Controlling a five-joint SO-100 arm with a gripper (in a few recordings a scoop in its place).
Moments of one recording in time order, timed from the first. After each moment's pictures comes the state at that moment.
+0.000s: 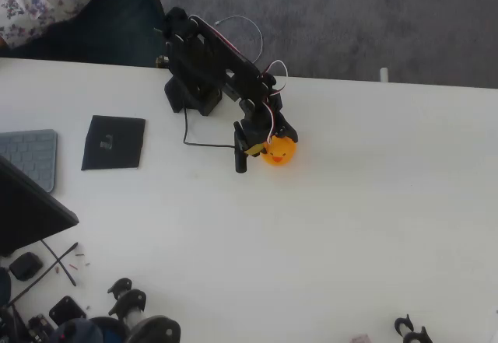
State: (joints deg) arm -55.4 114.7 132.5 52.5 -53.3
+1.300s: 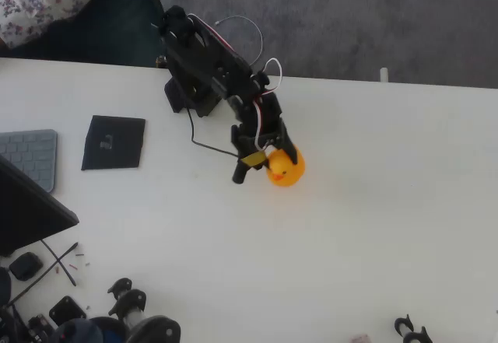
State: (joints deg) arm -45.0 119.2 120.6 52.6 -47.7
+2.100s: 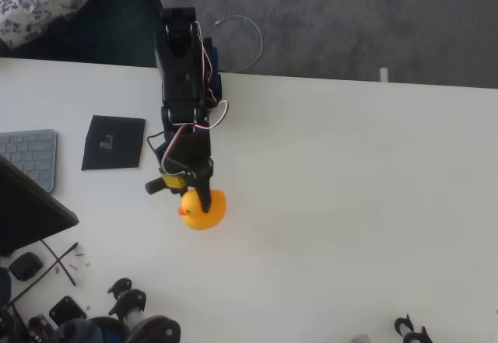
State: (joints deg) arm -6.0 119.2 118.4 52.6 -47.7
